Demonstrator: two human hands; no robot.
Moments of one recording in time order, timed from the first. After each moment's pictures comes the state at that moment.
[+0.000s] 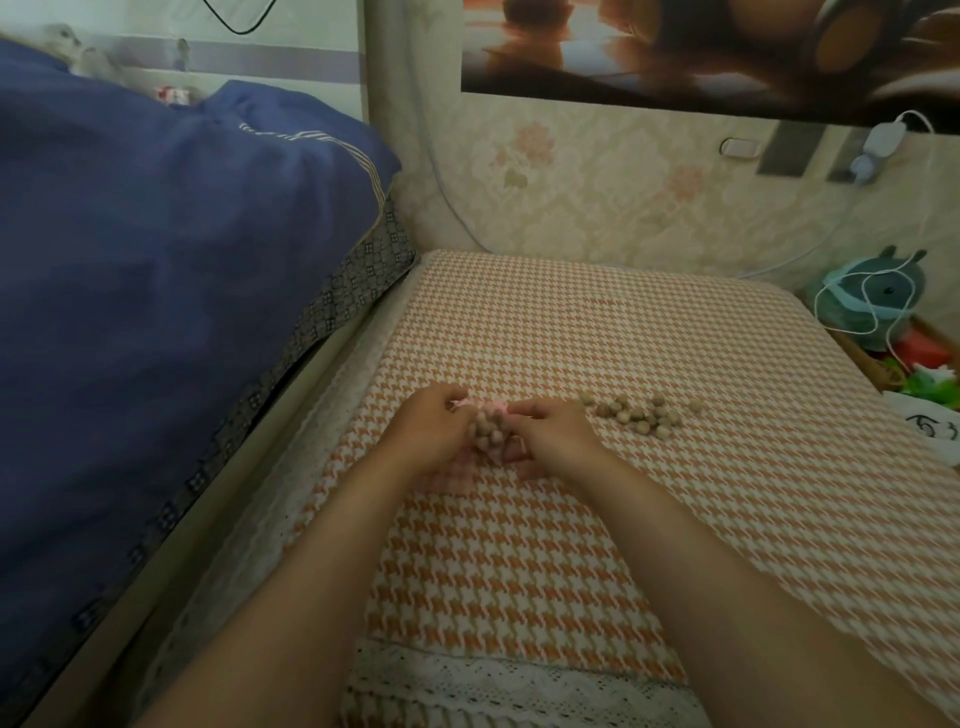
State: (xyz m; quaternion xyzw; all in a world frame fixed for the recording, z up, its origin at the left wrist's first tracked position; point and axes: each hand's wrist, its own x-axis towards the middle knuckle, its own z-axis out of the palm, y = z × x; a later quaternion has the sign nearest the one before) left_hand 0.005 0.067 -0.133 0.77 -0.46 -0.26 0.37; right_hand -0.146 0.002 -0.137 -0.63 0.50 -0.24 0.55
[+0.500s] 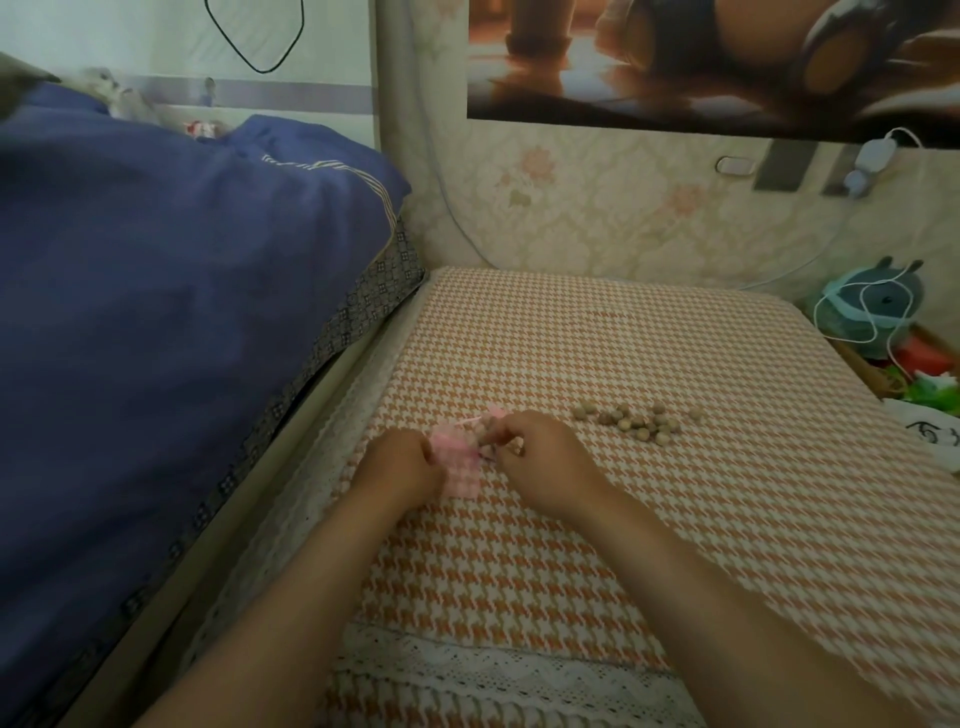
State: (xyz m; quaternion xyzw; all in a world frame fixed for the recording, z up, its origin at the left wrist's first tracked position) left_hand 0.011 0.114 -0.132 0.86 -0.43 -0.18 0.18; right_hand -0.156 0.044 -0.119 -0.86 0.38 -0.22 0.27
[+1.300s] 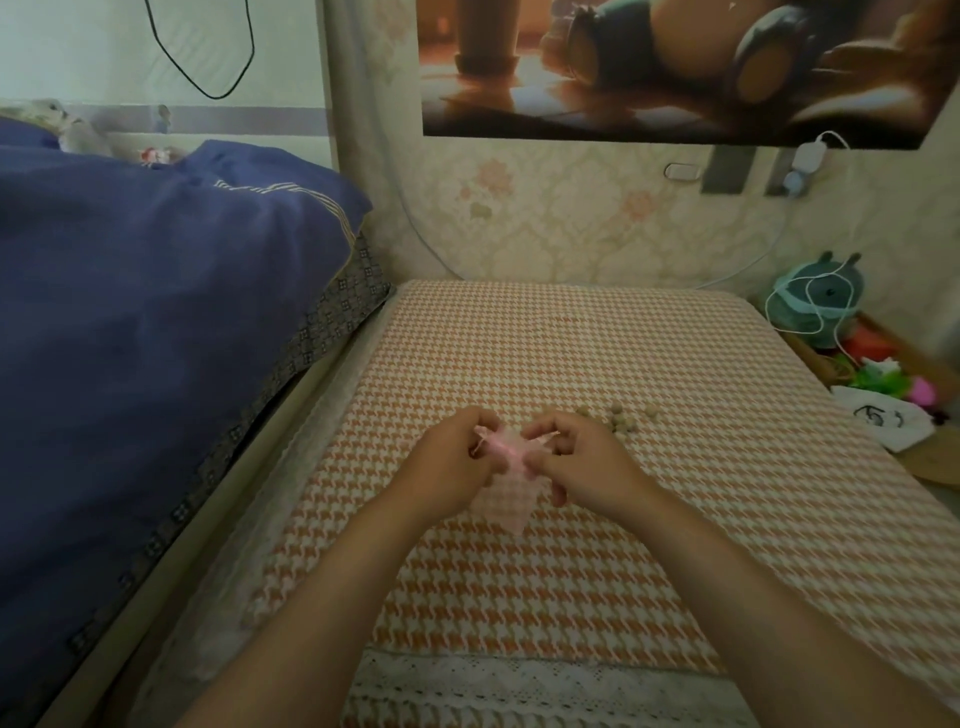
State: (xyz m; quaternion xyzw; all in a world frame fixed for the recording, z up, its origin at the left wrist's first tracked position) left_hand -0.060 0.092 -0.106 0.69 -0.55 -0.28 0.37; right_hand -0.233 0.017 -0.112 -0.74 0.40 -0.27 0.46
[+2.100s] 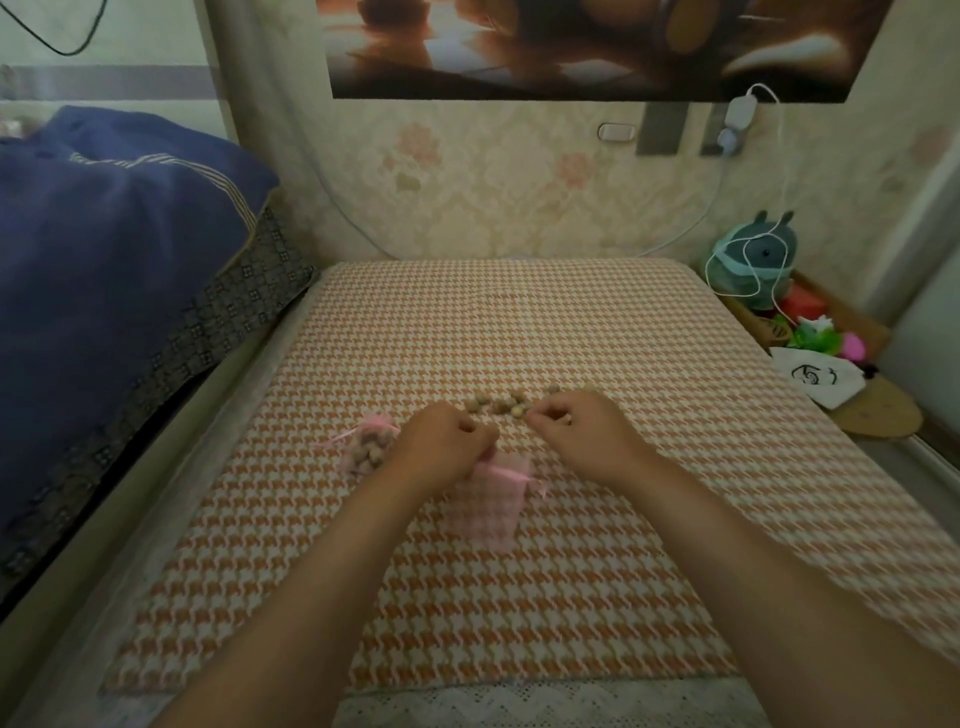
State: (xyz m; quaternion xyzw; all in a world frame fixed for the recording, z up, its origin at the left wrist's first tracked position) left_hand -0.116 0.027 -0.112 0.74 -0.54 -0.28 0.30; right_hand -0.295 -0.047 -0.132 -0.80 0.47 -0.24 0.29
